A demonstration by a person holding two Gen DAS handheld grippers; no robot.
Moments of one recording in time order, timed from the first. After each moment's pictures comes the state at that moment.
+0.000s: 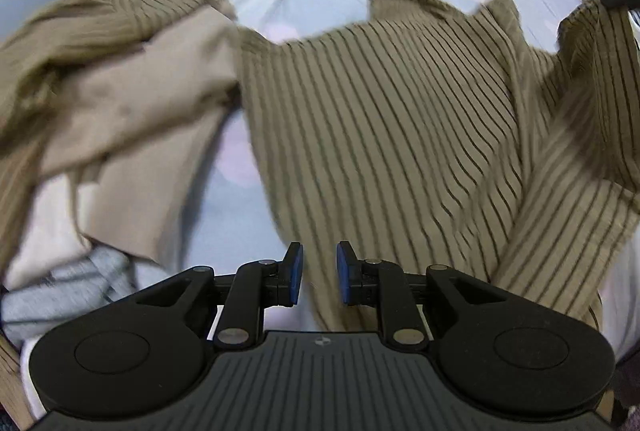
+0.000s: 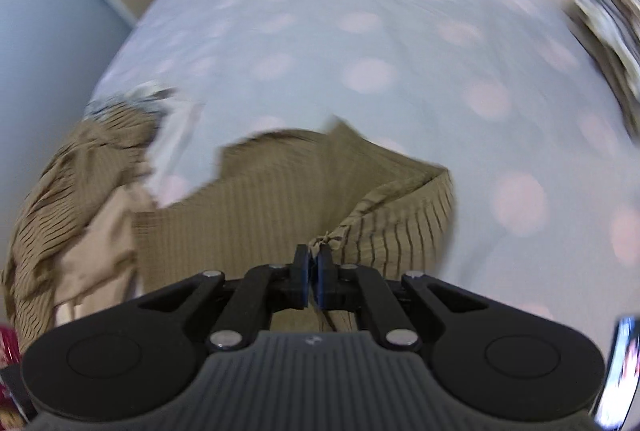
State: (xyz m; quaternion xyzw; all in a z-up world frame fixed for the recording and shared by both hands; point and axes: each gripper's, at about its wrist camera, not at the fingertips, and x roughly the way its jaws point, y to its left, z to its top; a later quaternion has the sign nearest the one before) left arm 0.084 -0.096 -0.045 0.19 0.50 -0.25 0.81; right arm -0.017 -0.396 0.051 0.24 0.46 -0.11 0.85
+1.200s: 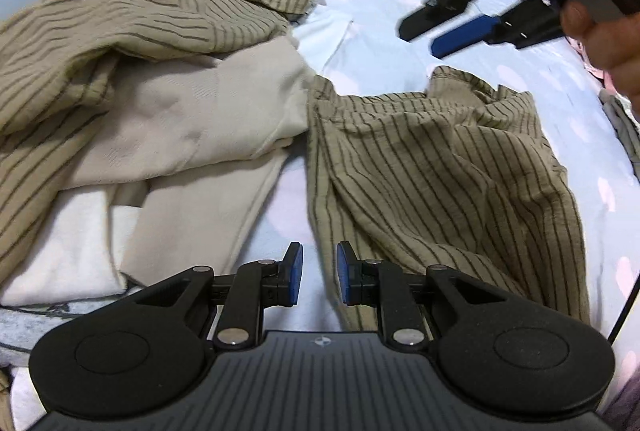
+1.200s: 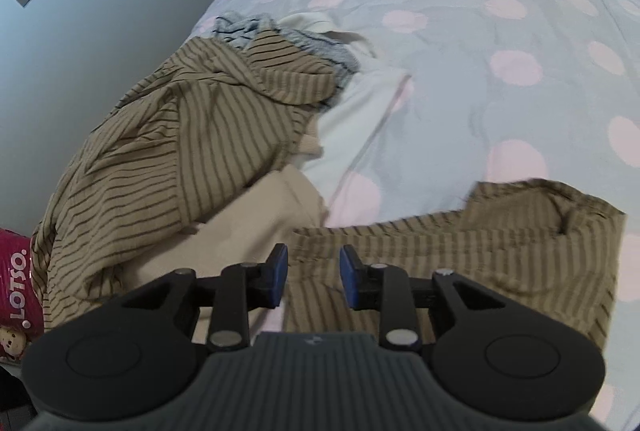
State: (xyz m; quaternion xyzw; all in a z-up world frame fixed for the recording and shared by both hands) left arm 0.135 -0.053 -0.043 0.07 0.49 -0.25 0.83; right arm 0.161 -0.254 0.002 0.19 0.50 0.04 0.84
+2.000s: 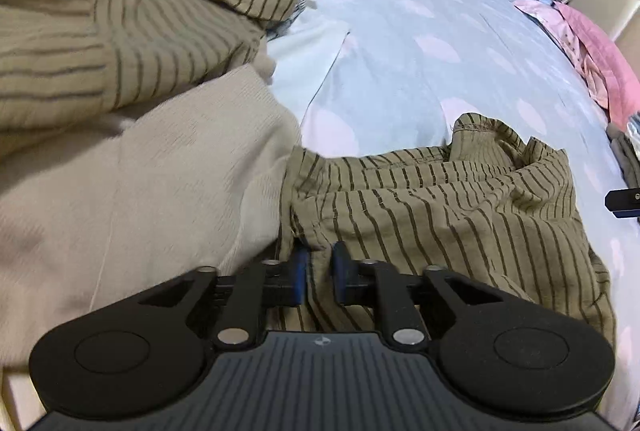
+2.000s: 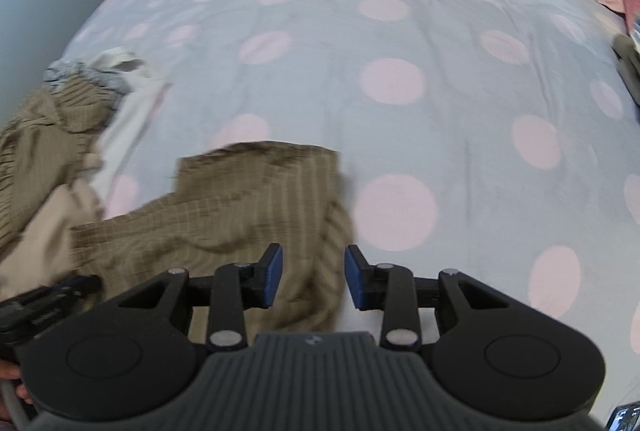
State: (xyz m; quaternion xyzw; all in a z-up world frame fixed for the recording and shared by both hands) left arm 0.222 -0.107 -0.086 0.04 0.50 -0.27 0.82; right arm 0.081 -0.418 -0.033 0.19 0.51 -0.13 0.82
